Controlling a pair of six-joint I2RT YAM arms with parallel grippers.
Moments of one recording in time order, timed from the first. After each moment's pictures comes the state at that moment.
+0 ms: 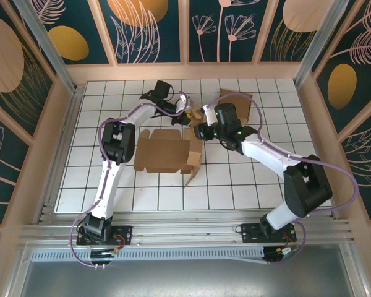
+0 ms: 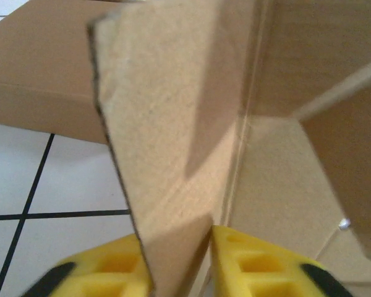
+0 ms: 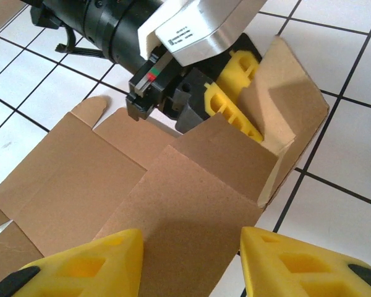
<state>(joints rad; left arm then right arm) -0.37 2.53 2.13 -0.59 1.02 0.91 0.55 1.54 1.05 -0.13 -0.17 0.10</state>
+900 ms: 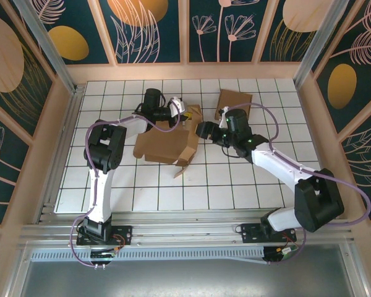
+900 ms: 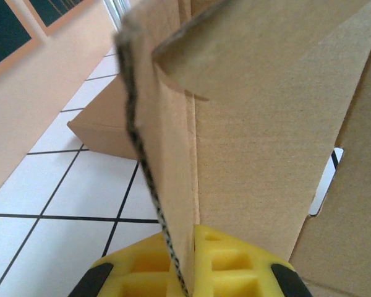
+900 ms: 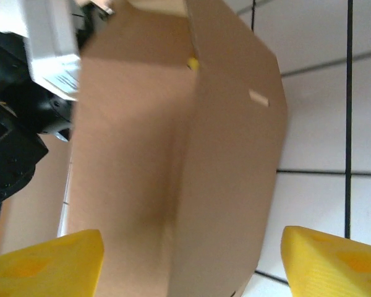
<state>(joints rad) -0.37 2.23 1.50 0.26 0.88 0.66 0.51 1.40 0.90 -0.09 -0.32 0.76</state>
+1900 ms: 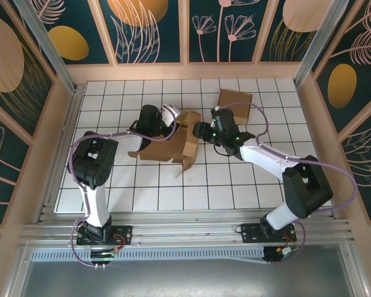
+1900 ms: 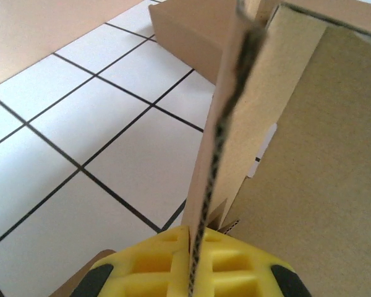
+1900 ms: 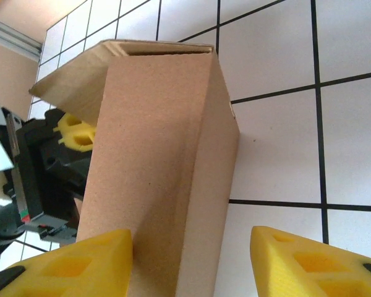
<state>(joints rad) -0.43 1.94 1.06 0.39 0.40 0.25 0.59 1.54 0.98 -0.07 -0.10 0.72</state>
